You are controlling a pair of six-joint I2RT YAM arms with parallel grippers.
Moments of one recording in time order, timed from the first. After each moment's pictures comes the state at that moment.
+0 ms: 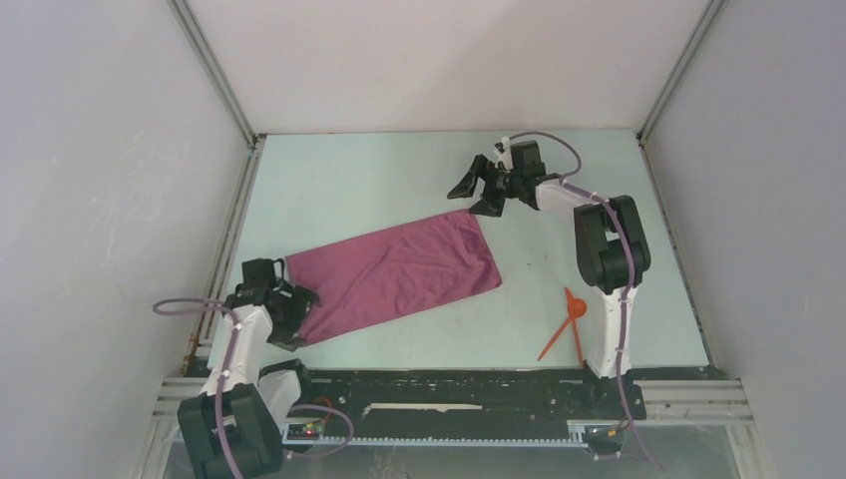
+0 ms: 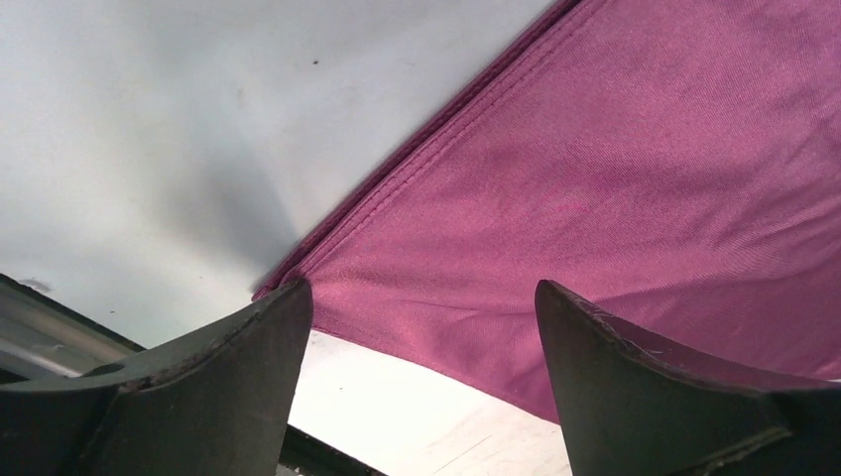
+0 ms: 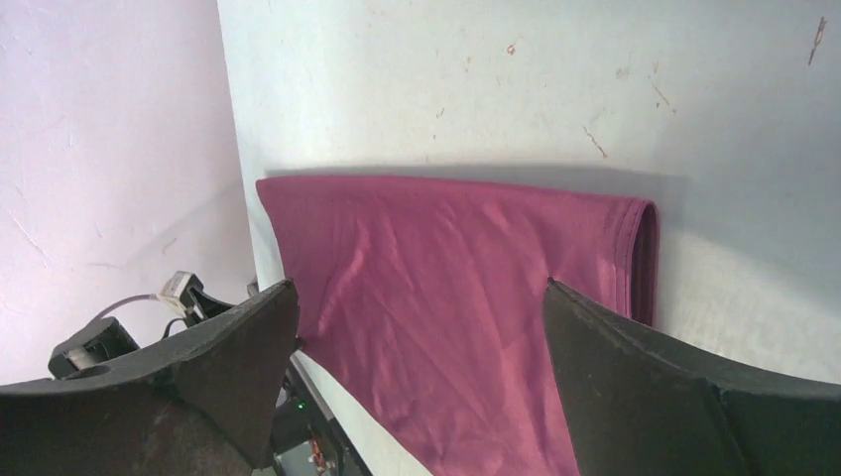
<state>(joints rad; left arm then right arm) 0.26 0.93 0.45 -0.77 0.03 -0.94 0.27 2.10 1.45 -0.07 -0.68 0.72</state>
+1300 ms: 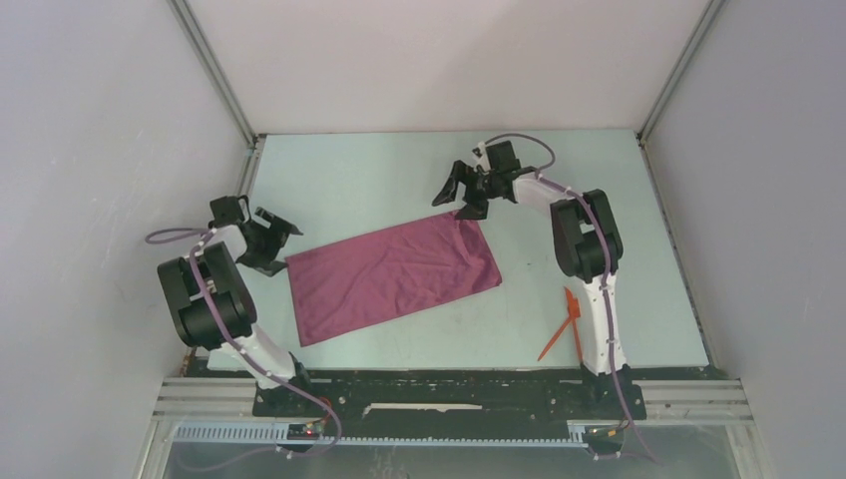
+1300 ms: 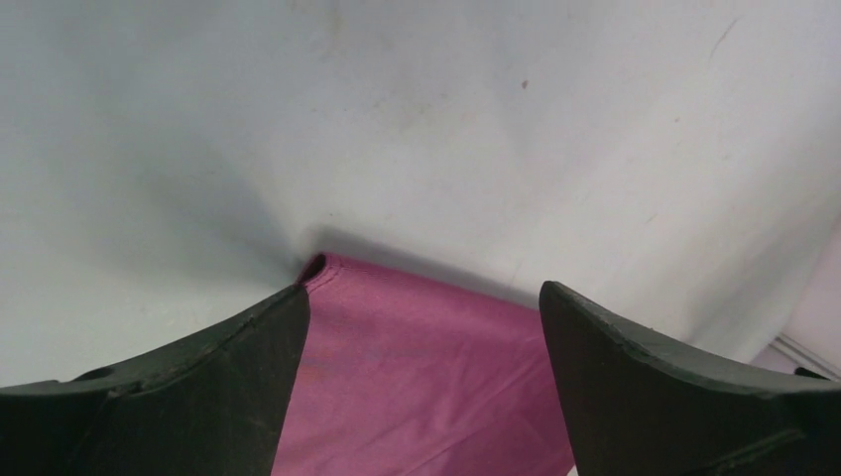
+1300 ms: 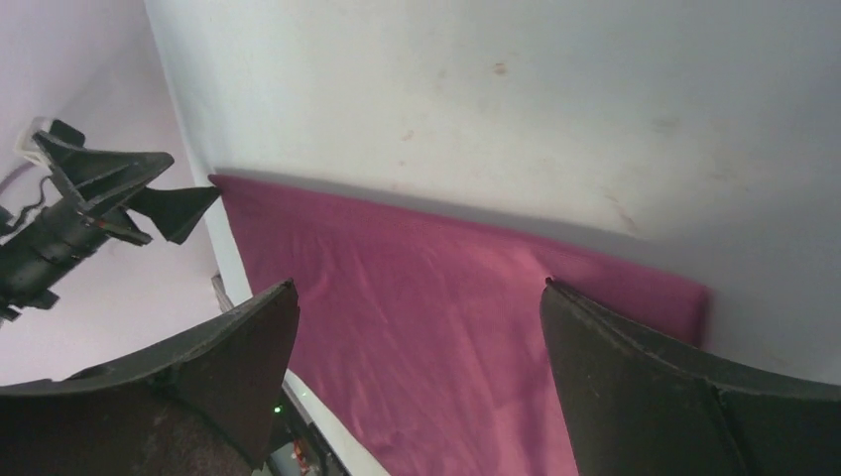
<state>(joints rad) 0.42 1.68 0.95 -0.34 0.30 -0.73 0.35 2.30 1.71 -0.21 -0.65 0.69</state>
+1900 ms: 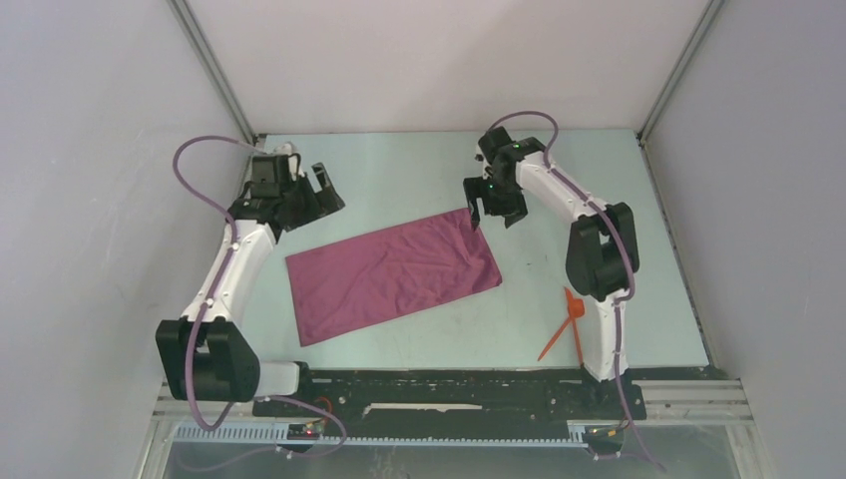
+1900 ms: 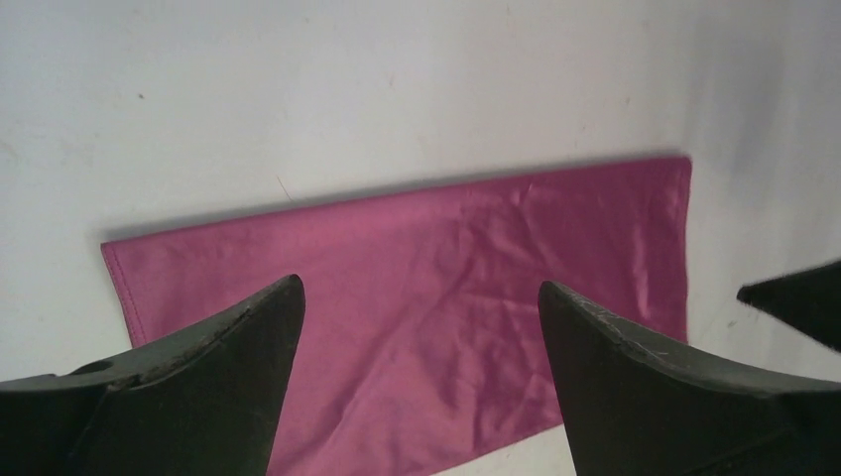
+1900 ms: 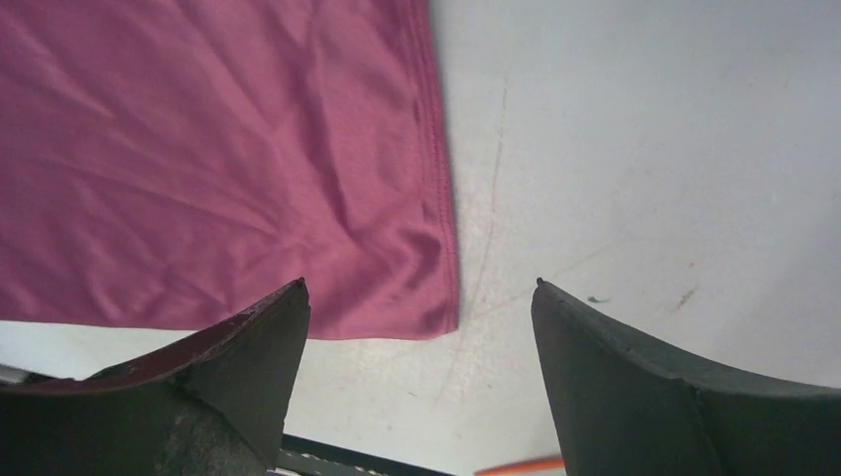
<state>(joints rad) -0.01 1.33 1.16 -0.56 0.11 -0.41 0.40 2.07 1.85 -1.03 -0.10 0.26</state>
